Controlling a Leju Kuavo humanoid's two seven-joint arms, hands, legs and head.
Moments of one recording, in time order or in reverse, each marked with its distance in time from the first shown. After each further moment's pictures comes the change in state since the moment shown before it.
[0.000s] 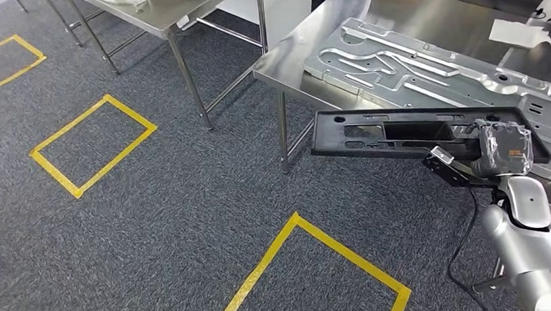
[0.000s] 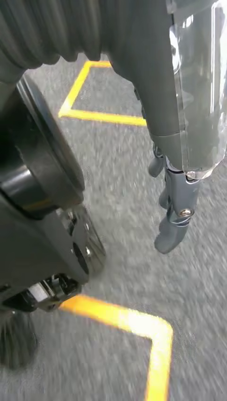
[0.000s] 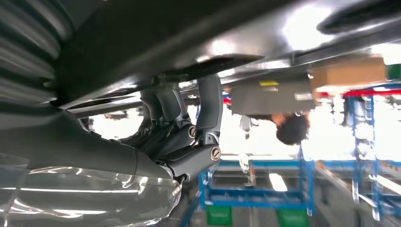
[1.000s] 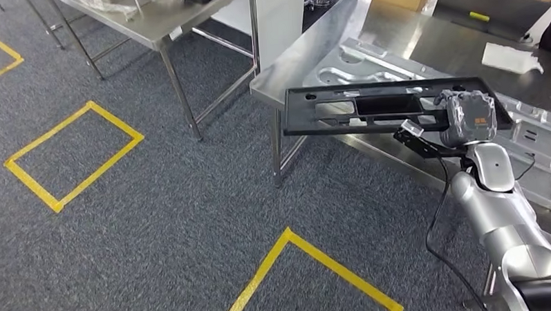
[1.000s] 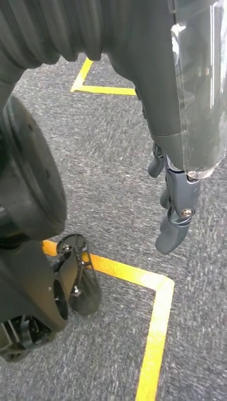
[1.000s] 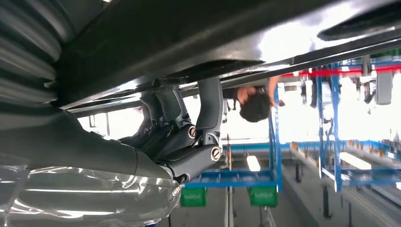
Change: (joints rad) left arm 0.007 -0.002 0.006 0.001 0.071 -0.022 -0.041; right arm -0.259 0.106 0.146 0.232 0.002 -0.056 -0.041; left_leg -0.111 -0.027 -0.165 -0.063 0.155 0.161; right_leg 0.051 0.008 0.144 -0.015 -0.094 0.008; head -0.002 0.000
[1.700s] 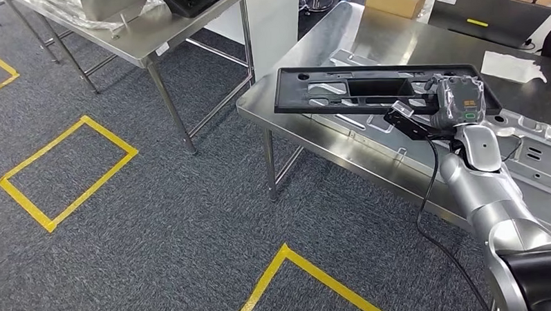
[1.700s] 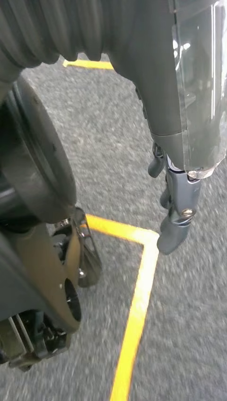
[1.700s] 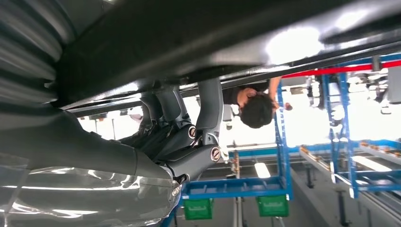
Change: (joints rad) left arm -0.008 -0.006 0.003 0.000 -0.010 0.001 -0.013; right arm -0.129 0.056 0.043 0.158 -0.006 -0.016 0.010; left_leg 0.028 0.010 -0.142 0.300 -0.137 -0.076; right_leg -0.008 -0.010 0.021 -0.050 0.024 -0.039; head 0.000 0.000
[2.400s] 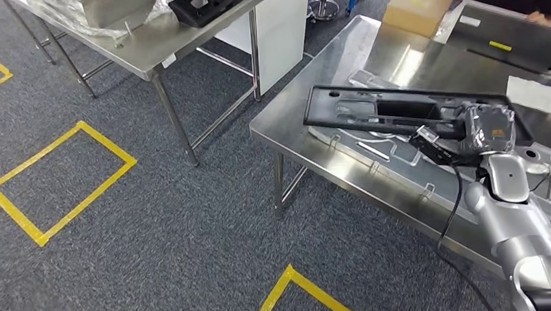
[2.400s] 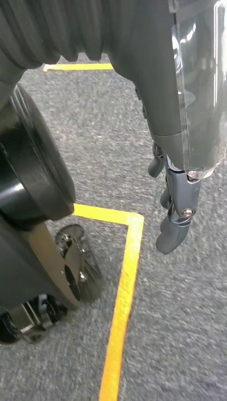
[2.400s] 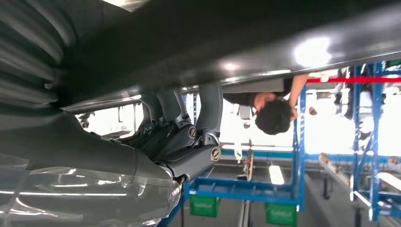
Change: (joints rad) left arm -0.022 -0.017 -0.043 0.000 -0.052 -0.032 0.032; right arm 0.209 -0.099 -0.114 -0.178 0.064 0.042 0.073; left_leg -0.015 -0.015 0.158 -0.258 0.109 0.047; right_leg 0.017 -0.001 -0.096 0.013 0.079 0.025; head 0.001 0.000
